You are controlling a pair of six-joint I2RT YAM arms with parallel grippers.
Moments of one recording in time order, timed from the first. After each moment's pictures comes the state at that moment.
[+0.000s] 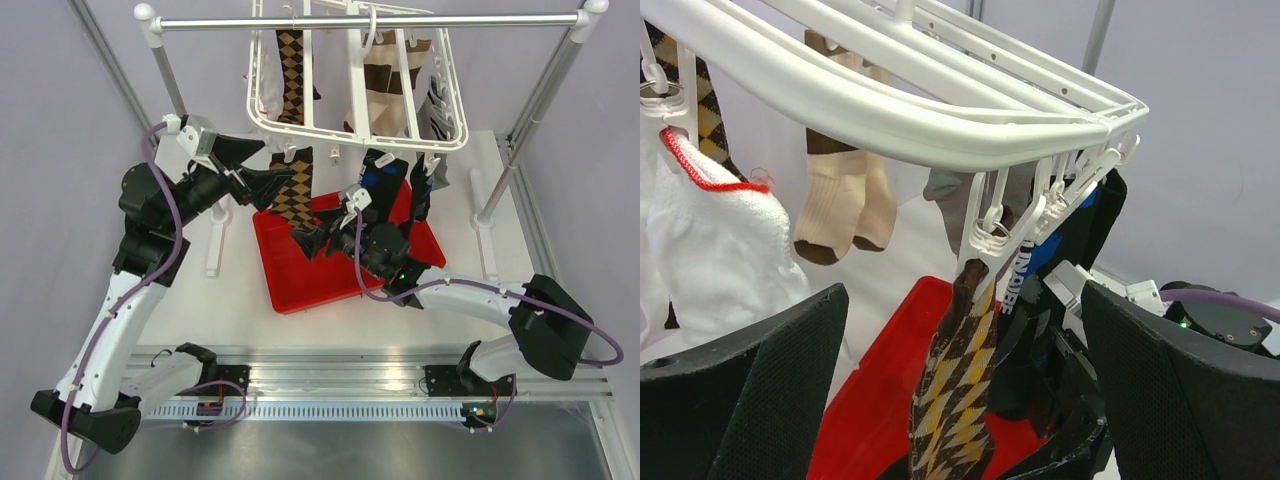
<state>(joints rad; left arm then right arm) -0.36 0.99 1.25 -0.02 0.53 -0.21 0.91 1.41 0.77 0.73 0.03 0.26</state>
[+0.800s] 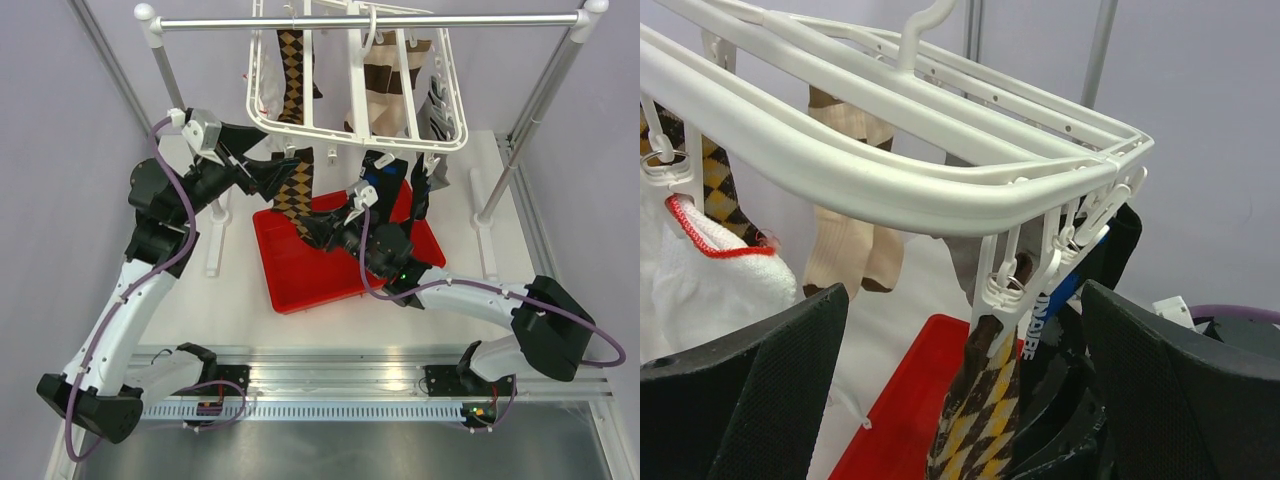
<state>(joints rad) -0.37 1.05 1.23 0.15 0.53 -0.21 0.91 1.41 0.77 0.79 0.09 0.31</state>
